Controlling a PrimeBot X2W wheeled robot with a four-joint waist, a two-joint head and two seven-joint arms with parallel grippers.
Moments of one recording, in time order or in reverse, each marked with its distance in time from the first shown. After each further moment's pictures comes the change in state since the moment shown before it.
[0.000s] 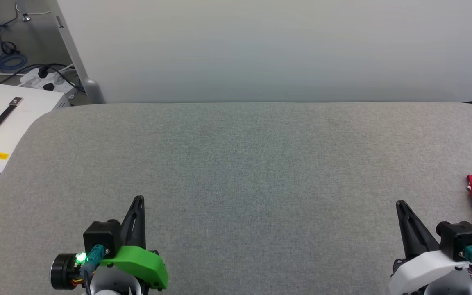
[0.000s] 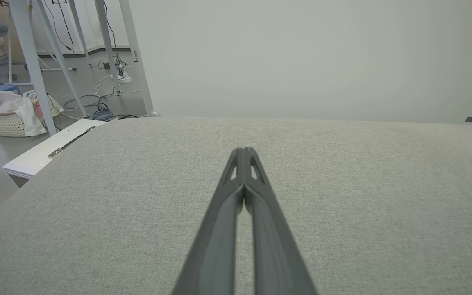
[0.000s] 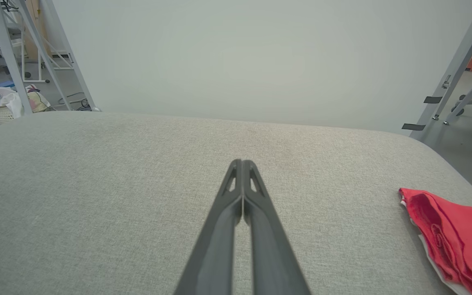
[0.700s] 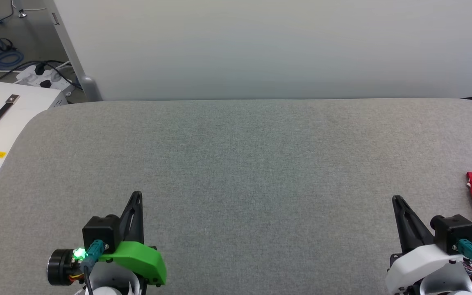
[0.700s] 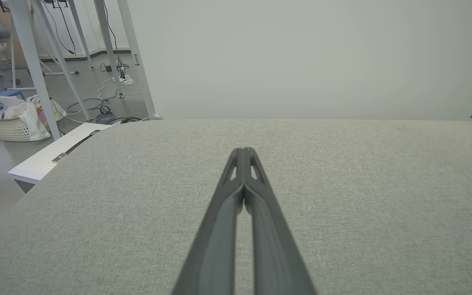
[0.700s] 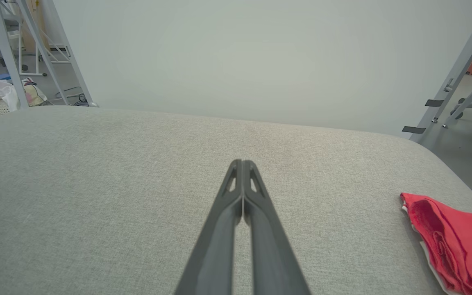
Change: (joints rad) left arm 0.000 -0.034 0.048 -0.032 0.068 -0.024 0.040; right arm -0.036 0.001 0.008 0.029 -0.027 0.000 0.000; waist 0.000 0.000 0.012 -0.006
